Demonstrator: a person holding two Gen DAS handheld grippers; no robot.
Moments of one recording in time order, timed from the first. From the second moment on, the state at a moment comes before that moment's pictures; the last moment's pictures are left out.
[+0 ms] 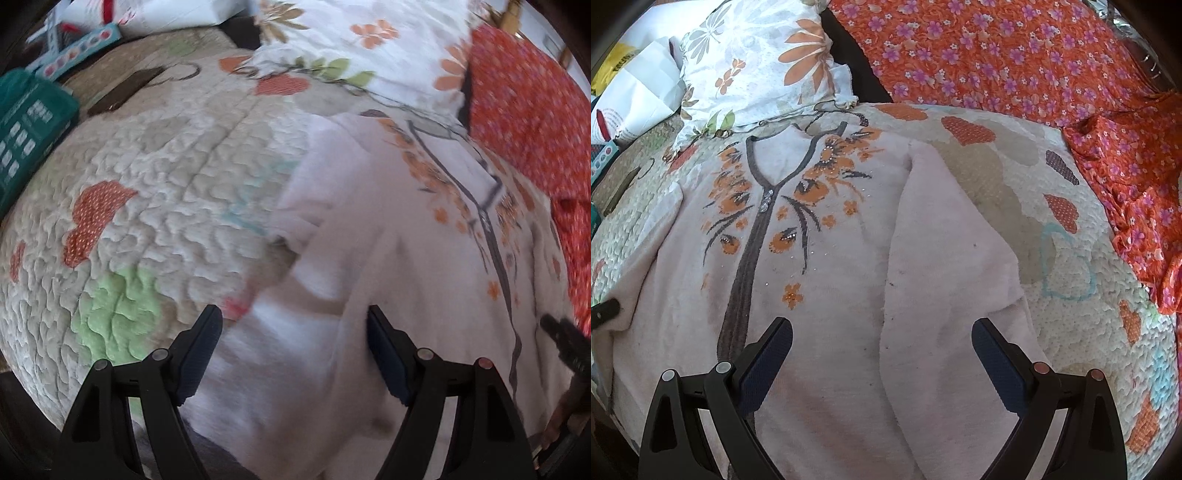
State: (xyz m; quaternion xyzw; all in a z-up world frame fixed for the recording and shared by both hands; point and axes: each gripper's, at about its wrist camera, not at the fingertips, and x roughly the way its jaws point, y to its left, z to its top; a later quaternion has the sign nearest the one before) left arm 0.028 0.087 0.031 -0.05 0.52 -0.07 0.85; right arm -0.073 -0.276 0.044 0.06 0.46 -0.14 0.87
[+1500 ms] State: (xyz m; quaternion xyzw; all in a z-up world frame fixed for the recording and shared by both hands) left arm 0.033 0.108 0.074 -0.08 0.40 0.04 0.91; right arm -0.104 -0.316 0.044 0.05 0.51 -0.07 0.86
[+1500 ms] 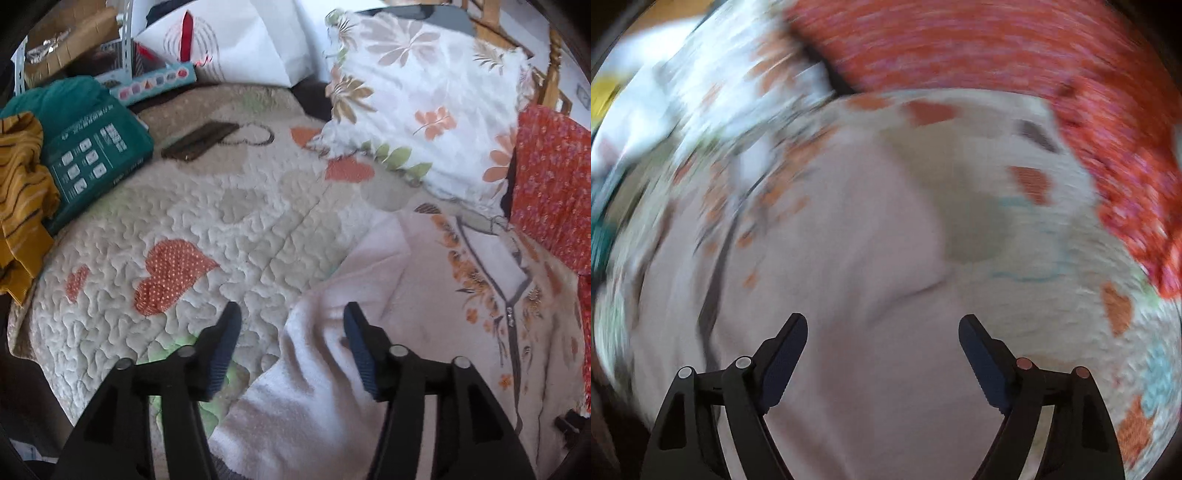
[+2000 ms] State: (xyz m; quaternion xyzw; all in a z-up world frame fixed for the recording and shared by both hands) left arm 0.002 0.062 0.066 -0.04 0.43 -0.06 0.90; right arm -0.106 -0.428 0.085 -0.02 0.40 -0.41 0.81
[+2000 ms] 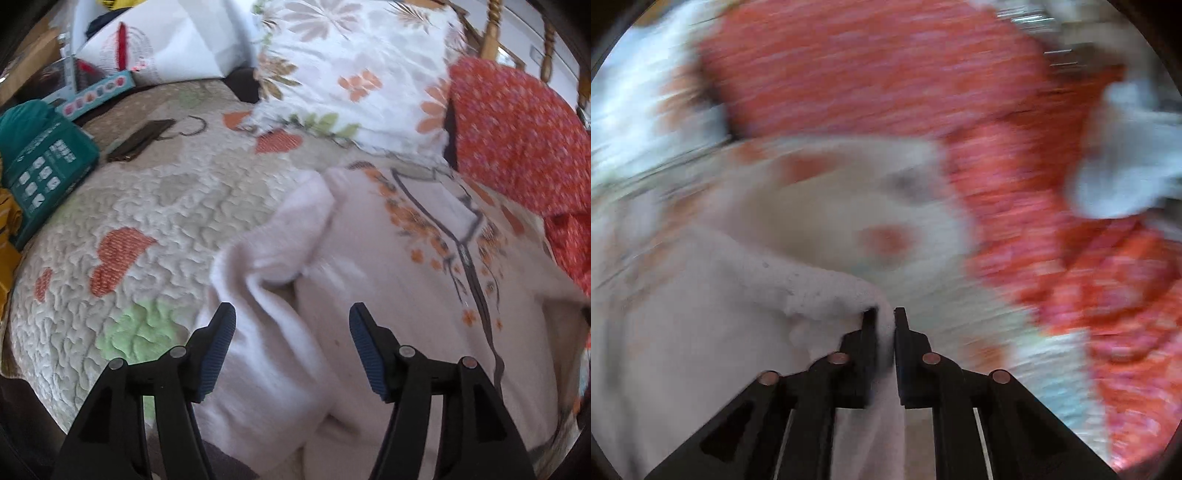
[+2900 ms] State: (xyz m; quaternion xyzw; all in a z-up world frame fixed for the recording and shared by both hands) left arm -0.115 0.071 0.003 -0.13 0.54 -0.17 0.81; right arm -0.273 -0.383 0.020 0.35 0.44 -0.15 0.81
